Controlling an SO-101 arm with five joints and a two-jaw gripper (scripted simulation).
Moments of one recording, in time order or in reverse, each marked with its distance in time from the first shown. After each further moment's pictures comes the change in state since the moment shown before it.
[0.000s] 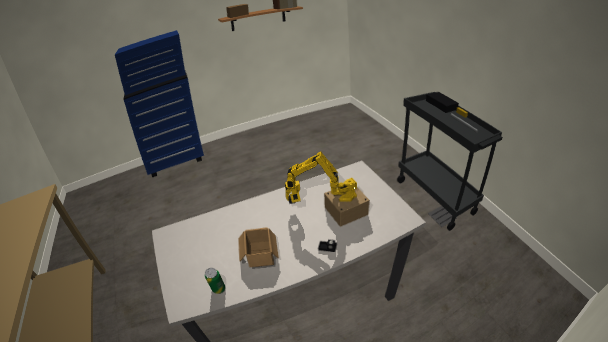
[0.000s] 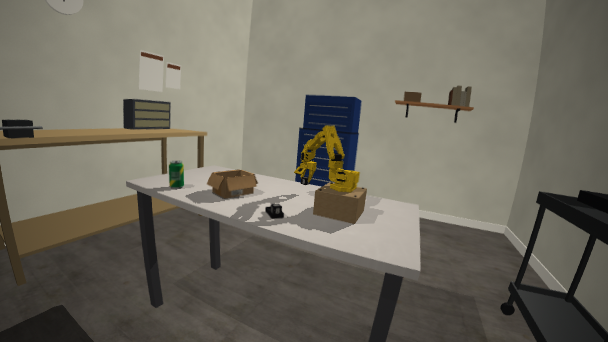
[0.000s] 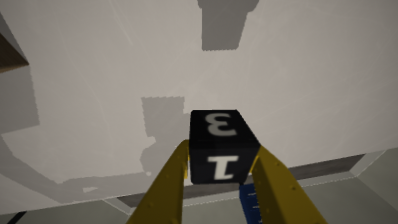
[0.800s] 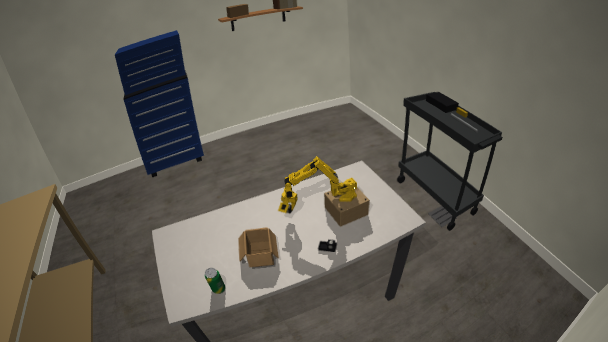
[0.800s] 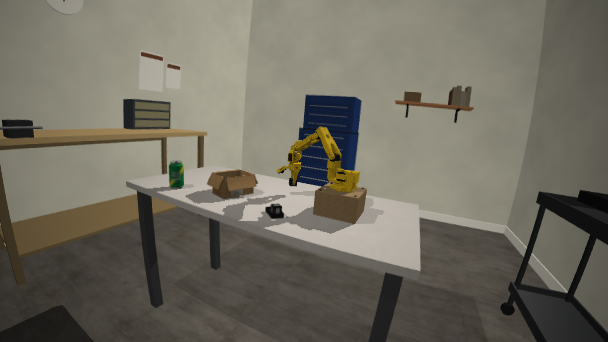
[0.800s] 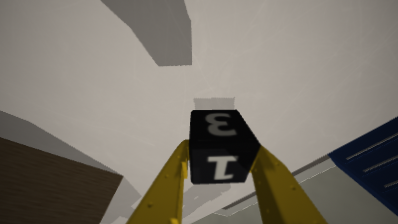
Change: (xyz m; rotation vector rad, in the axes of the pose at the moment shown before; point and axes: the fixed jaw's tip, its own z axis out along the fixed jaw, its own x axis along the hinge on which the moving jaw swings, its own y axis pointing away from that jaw) arm -0.070 -0.030 0.003 0.004 -0.010 0.662
